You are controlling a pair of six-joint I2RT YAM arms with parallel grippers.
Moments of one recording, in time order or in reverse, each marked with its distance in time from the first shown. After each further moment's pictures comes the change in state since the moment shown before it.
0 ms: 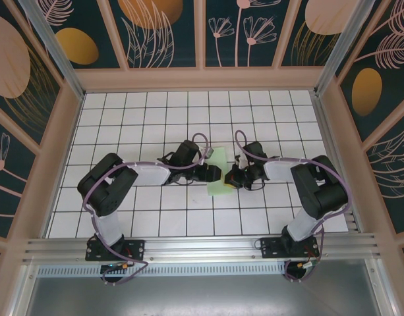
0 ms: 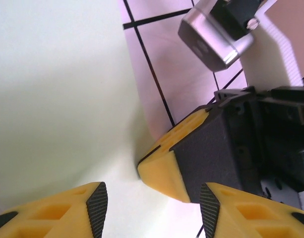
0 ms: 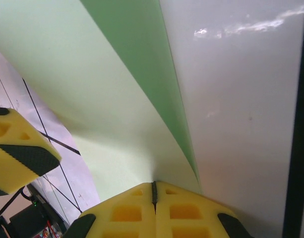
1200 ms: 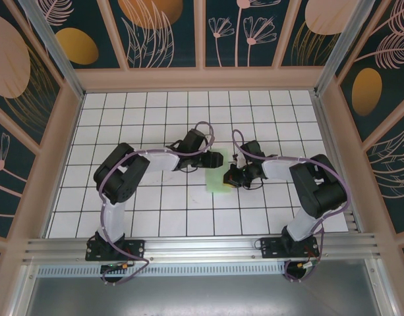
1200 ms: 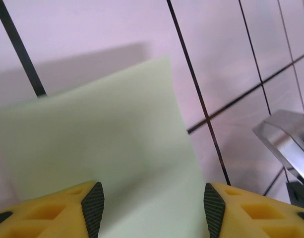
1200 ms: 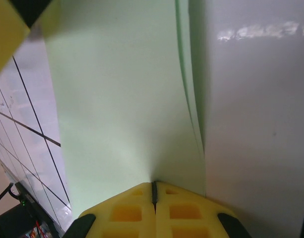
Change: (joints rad) left arm 0.054 0.190 0.260 -0.137 -0.188 0.080; right arm 0.017 0.013 0.029 -0.028 0.028 -0.045
